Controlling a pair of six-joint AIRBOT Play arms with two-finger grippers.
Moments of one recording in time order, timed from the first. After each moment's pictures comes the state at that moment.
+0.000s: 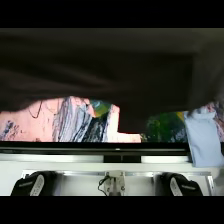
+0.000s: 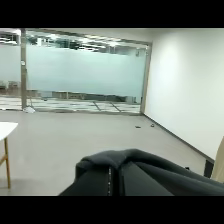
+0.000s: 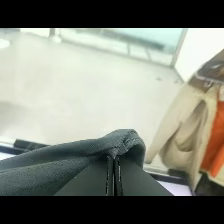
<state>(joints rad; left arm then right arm) 0.27 -0.55 1.74 0.99 -0.93 -1.40 -0.21 -0.68 1.81 -1.34 1.05 1.23</state>
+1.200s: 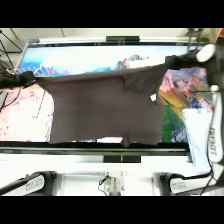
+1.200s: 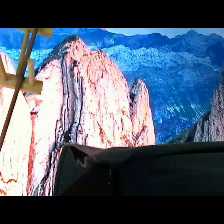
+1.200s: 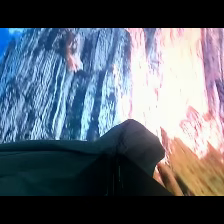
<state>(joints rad) 0.20 -1.26 1.26 1.17 -0.83 -1.43 -0.03 -1.63 1.73 -1.33 0.91 1.42</state>
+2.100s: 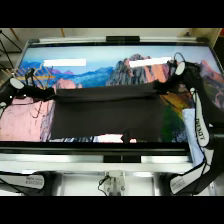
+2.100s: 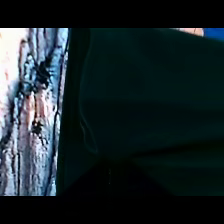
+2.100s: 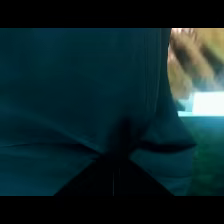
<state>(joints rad) 0.19 -1.58 1.27 1.14 -0.96 -1.39 -0.02 -1.79 1.64 -1.42 1.24 1.60</state>
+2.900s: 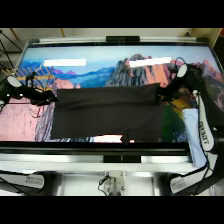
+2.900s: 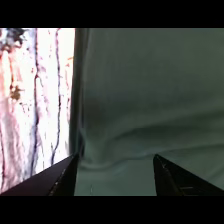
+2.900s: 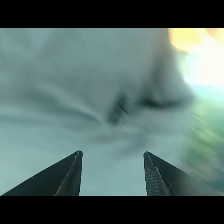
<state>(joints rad) 0.23 -1.59 1.34 1.19 -1.17 -1.39 -0.04 -1.71 1.59 -1.42 1.36 1.62</state>
